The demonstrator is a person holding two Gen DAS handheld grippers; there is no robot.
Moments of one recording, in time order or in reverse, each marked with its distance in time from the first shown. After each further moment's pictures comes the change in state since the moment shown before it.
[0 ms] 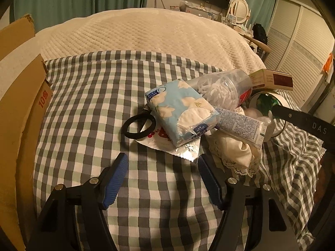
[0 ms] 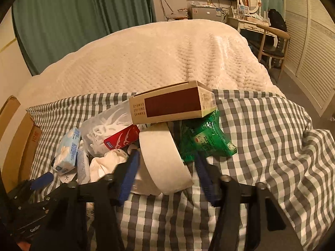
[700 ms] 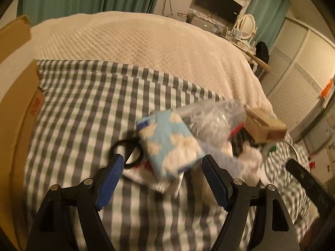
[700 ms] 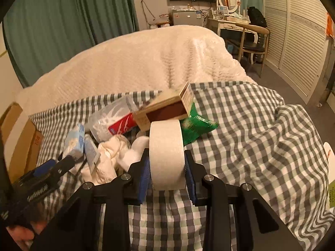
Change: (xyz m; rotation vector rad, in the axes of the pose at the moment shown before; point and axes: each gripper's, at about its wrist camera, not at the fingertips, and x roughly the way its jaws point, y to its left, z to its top) left arm 0.005 0.002 0.037 -0.138 -0.028 -0.075; right arm -0.052 0.002 -0.026 0.097 -0.045 -0.089
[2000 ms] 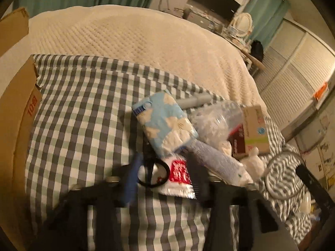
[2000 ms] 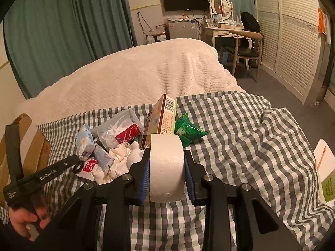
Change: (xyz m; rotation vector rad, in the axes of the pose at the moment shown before) left arm -0.014 0.023 0.001 -0.026 0.032 -0.056; right arm -0.037 -0.015 0.002 0.038 -0.066 0.004
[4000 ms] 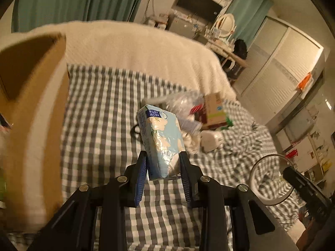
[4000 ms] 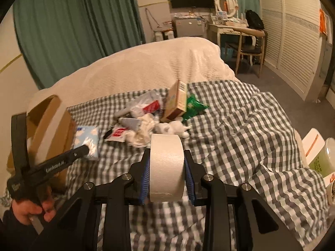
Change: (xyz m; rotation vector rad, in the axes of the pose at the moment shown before) left arm -0.124 -0.013 -0.037 0.101 -0.022 -0.078; right arm -0.108 0.027 -0.041 -0.044 0.039 0.040
